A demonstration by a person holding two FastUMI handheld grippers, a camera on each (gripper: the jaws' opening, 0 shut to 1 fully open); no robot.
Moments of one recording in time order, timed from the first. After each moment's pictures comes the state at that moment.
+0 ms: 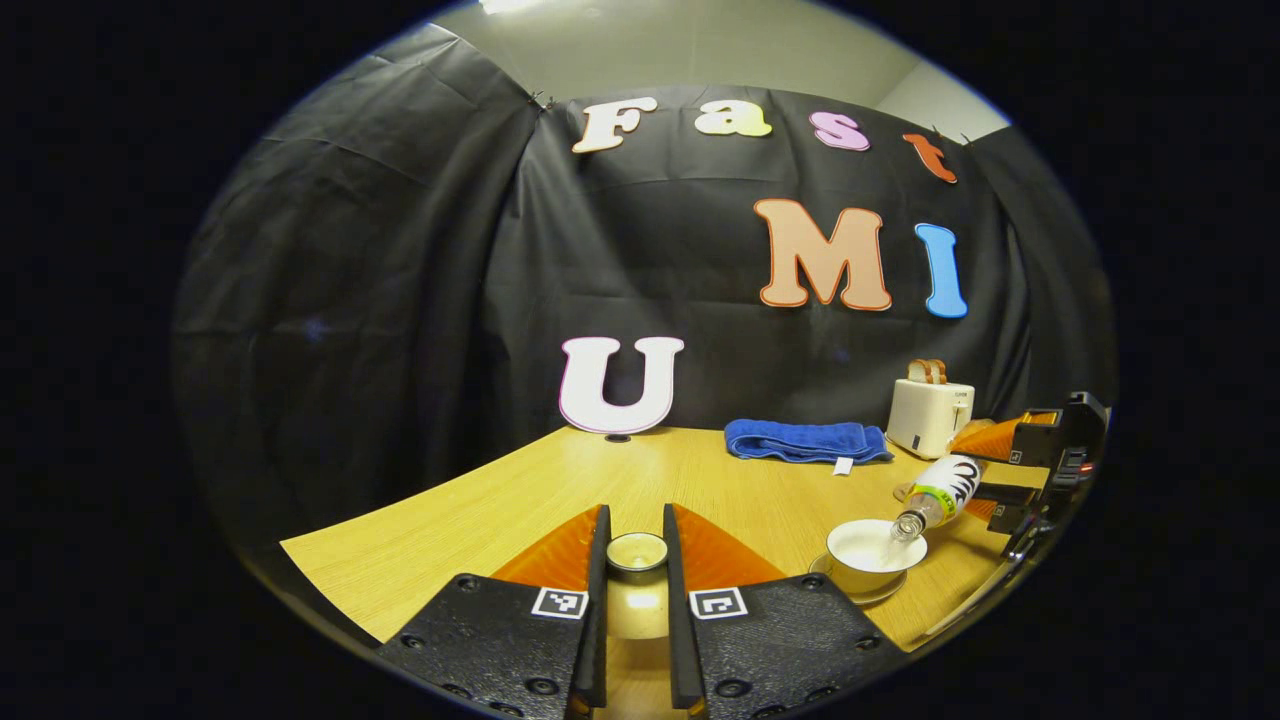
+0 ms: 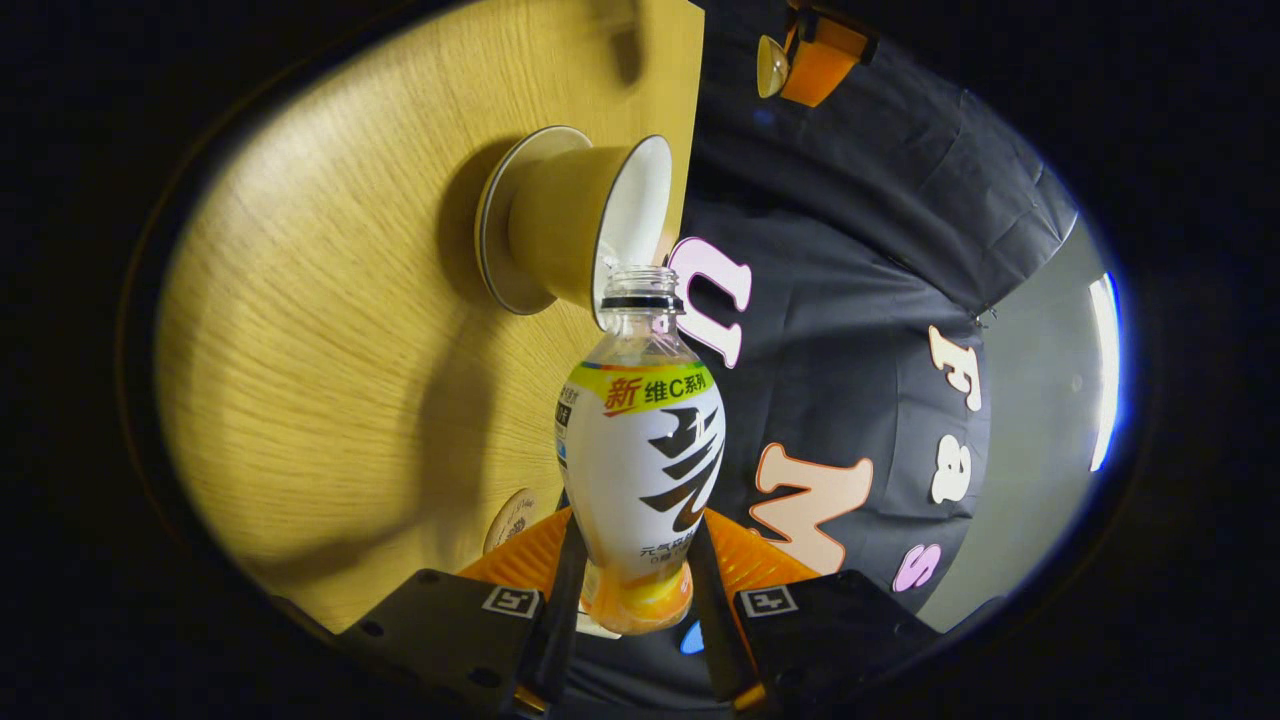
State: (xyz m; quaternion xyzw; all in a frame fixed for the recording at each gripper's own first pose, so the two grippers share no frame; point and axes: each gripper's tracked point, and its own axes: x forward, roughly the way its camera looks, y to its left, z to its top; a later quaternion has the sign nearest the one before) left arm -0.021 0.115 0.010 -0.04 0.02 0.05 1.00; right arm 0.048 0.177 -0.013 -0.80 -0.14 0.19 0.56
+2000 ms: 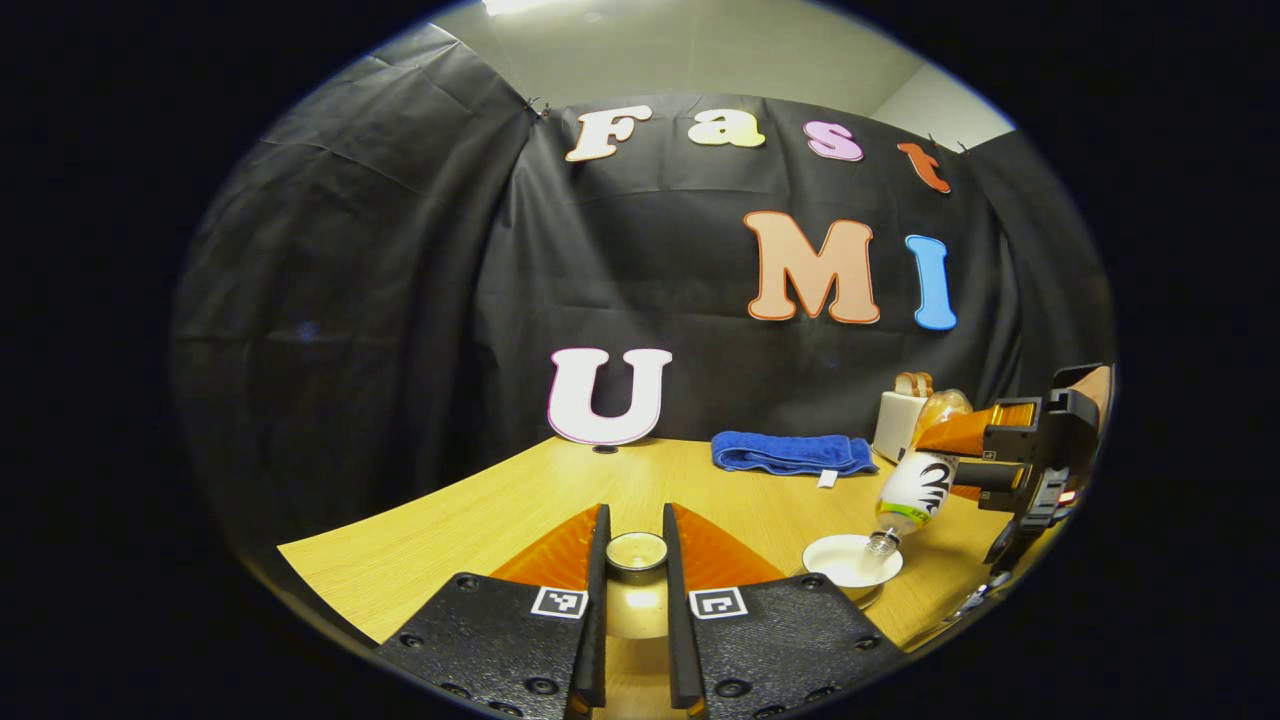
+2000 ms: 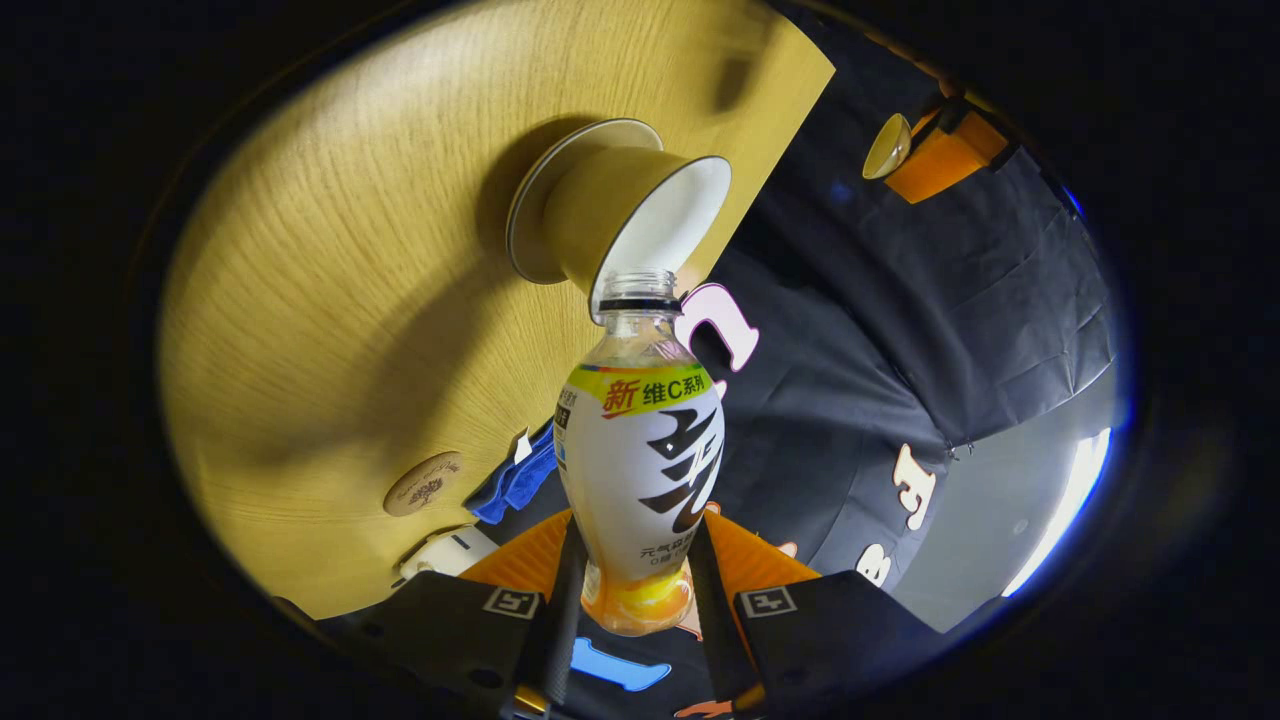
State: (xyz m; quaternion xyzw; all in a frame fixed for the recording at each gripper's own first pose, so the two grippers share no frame) left arm -0.023 0.103 0.028 -0.04 0.01 0.03 1.00; right arm 0.053 0.198 0.004 -0.87 -0.21 0.19 0.40
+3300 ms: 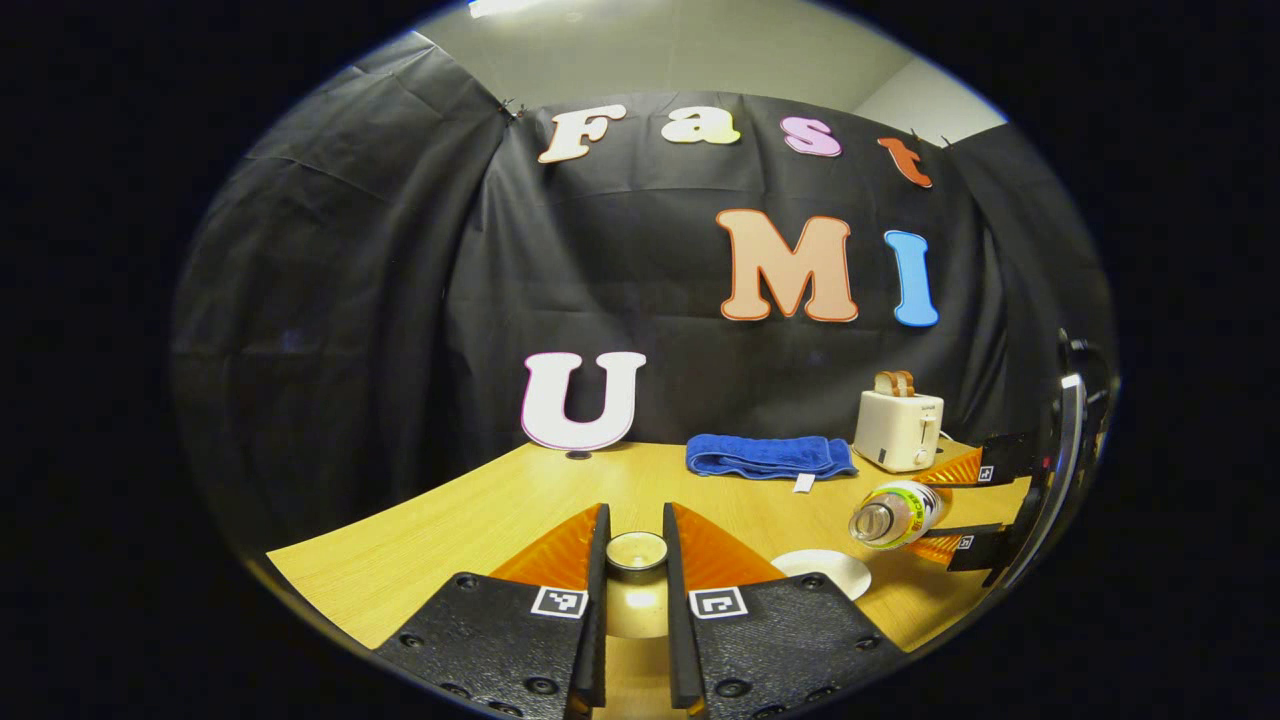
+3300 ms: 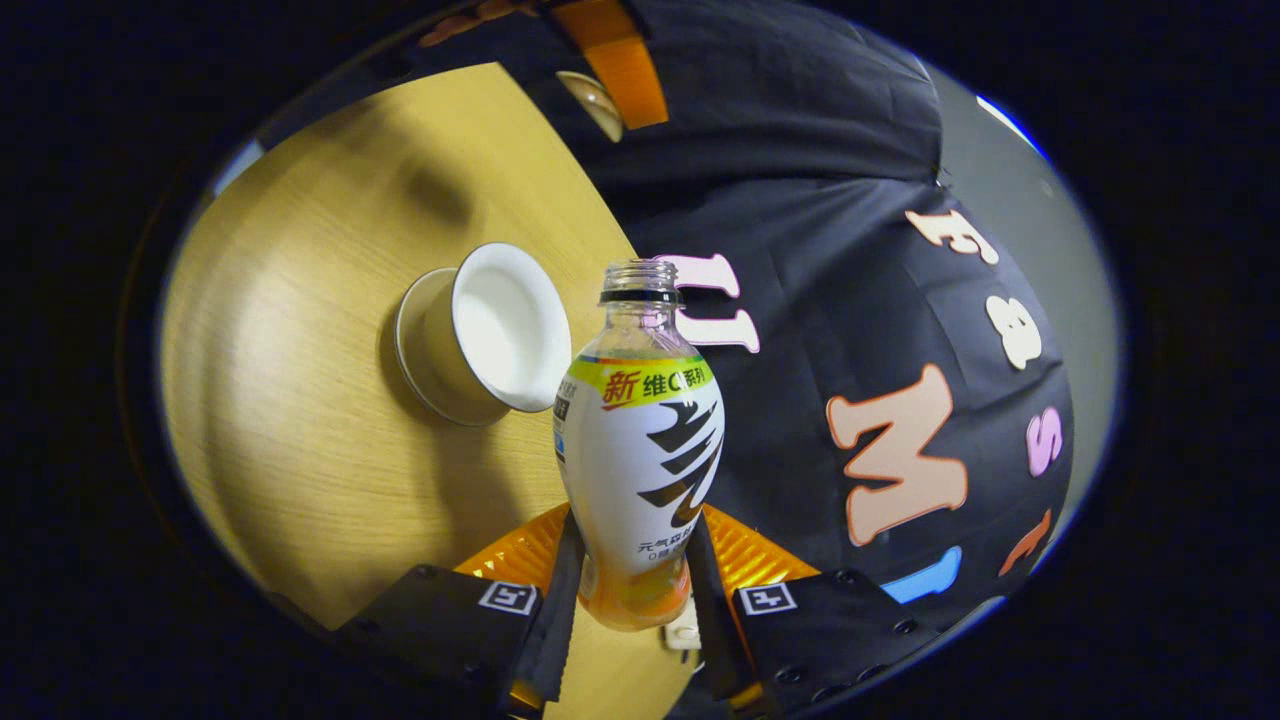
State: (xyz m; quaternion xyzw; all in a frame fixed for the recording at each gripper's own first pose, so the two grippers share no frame) left arm -0.008 0.065 0.041 -0.03 0.01 0.01 1.00; right arm 0.040 0.179 -0.029 -0.58 -0.03 0.30 0.76
